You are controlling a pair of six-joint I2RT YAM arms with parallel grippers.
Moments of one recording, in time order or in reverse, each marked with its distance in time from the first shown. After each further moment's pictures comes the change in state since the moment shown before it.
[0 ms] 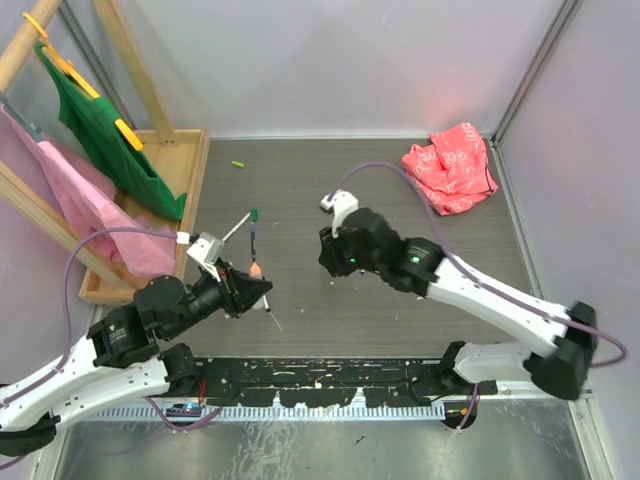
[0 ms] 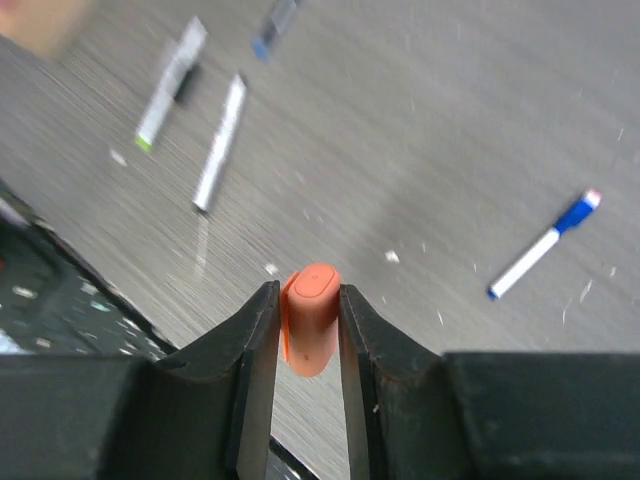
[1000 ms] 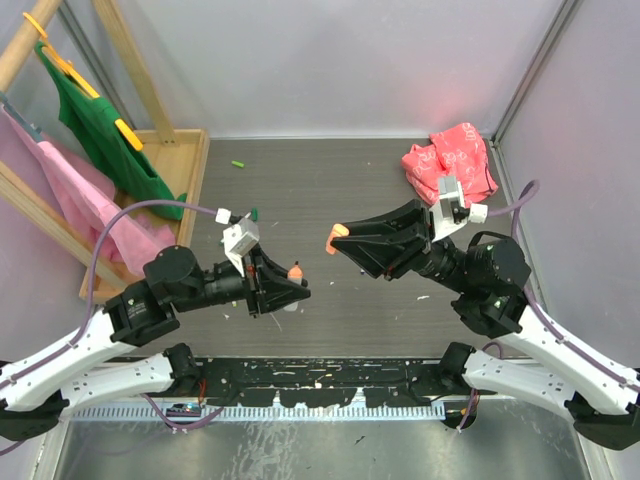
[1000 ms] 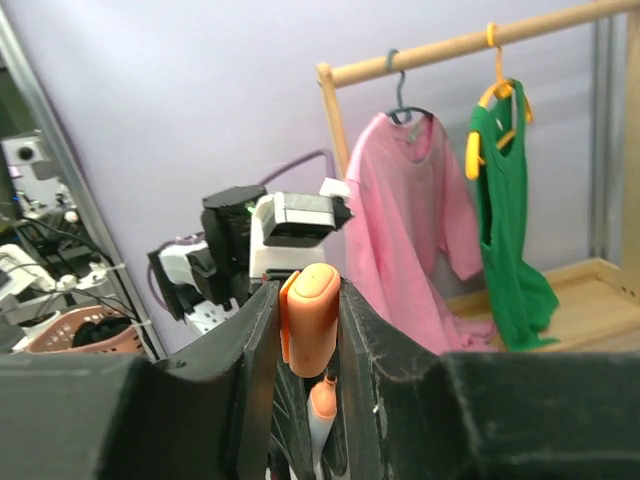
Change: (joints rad) left arm 0.000 0.257 0.209 0.205 0.489 0.127; right arm -0.014 -0.529 -0.149 0.852 -0.430 0.132
